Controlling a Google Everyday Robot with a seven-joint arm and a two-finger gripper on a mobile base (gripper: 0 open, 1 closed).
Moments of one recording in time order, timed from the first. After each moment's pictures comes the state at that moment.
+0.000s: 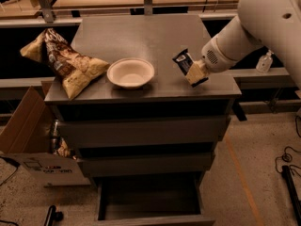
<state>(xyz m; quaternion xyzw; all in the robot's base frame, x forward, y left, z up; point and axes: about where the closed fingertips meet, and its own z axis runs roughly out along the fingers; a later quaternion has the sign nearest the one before) 0.614 -0.140 0.876 -0.91 -0.31 -0.26 0.11</state>
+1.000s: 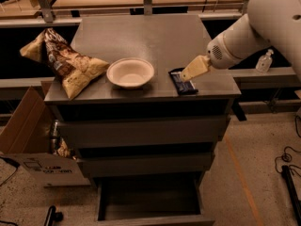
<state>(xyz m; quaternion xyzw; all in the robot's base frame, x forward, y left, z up) 0.633 -0.147 0.881 -0.91 -0.27 -0.28 0.13</state>
